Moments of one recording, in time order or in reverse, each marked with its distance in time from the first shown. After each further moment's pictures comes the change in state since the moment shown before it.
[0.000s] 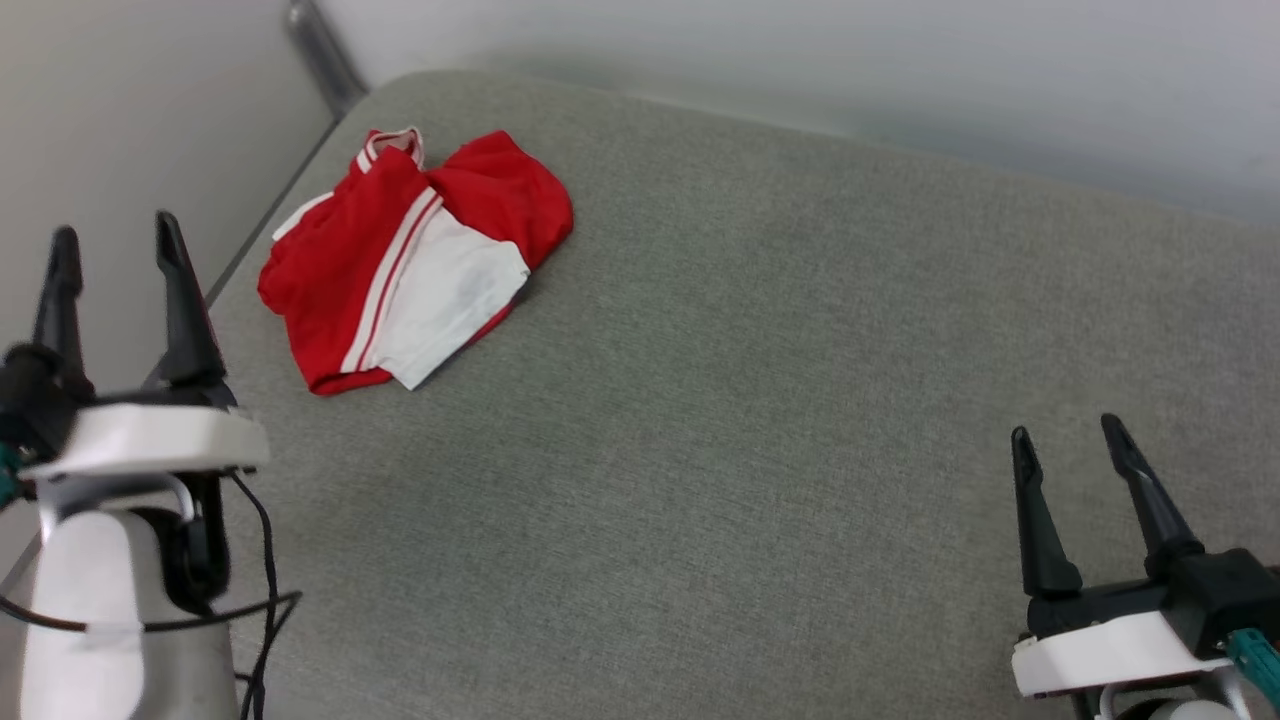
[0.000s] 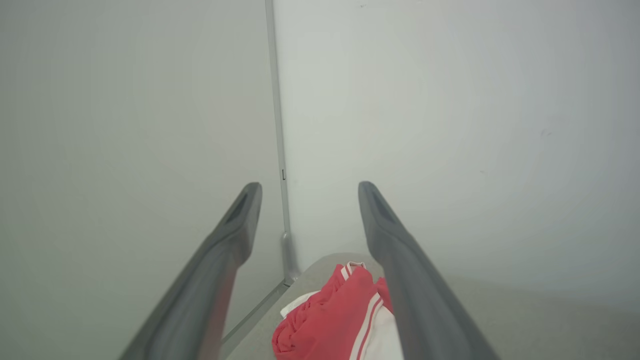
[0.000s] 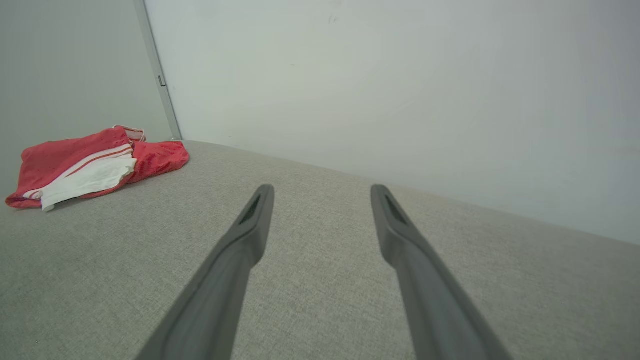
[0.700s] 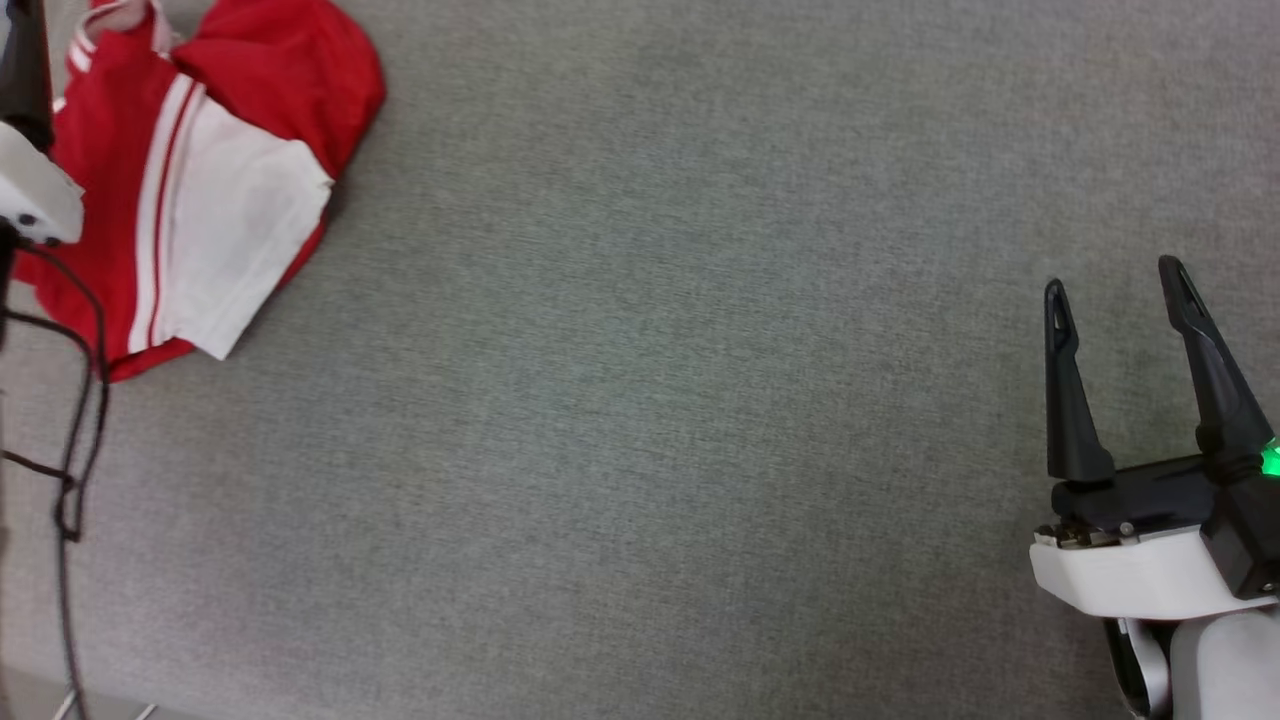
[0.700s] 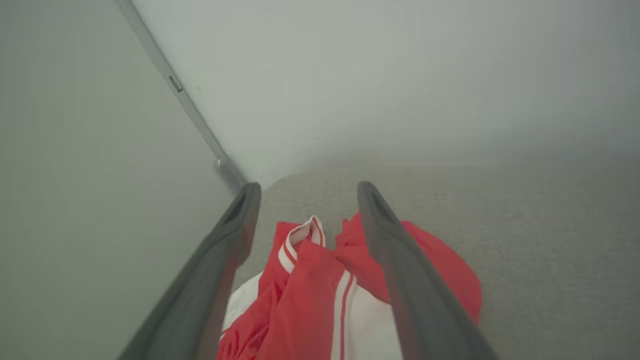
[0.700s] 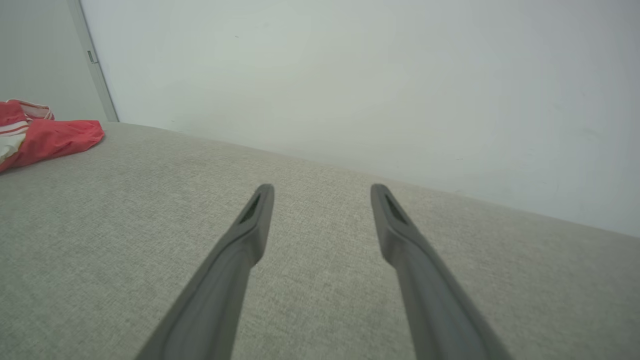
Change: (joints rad) left arm -0.495 0.374 -0.212 0.373 -0.234 -0.063 0.273; right arm -0.145 -0.004 0.009 -0.176 -0.114 0.000 0.000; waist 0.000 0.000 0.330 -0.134
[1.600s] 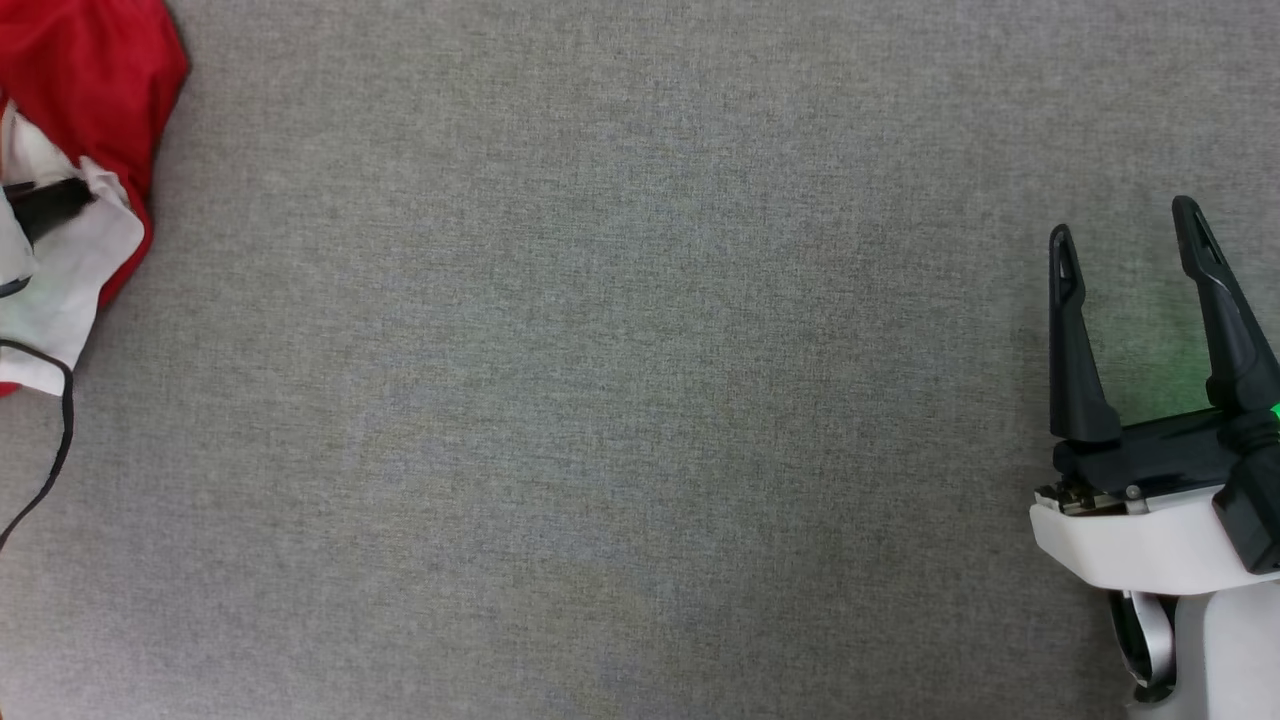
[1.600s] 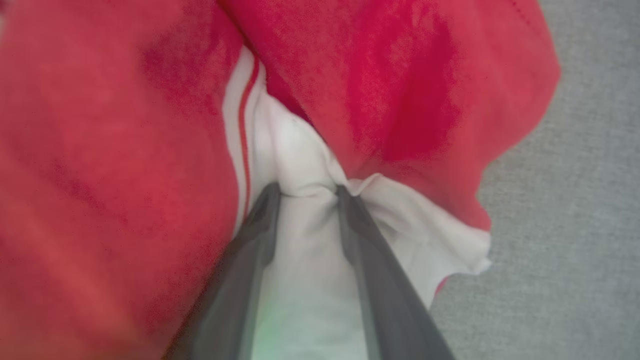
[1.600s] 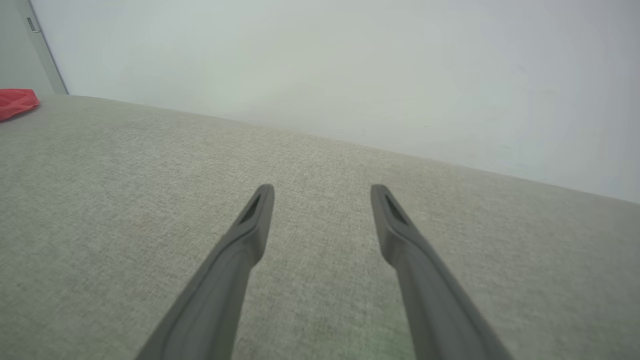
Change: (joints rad) left arm -0.111 0.251 -0.389 0.133 -0.578 -0.001 0.794; right arm -0.072 -0.003 0.021 -0.031 -0.004 0.000 0.000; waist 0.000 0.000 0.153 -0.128
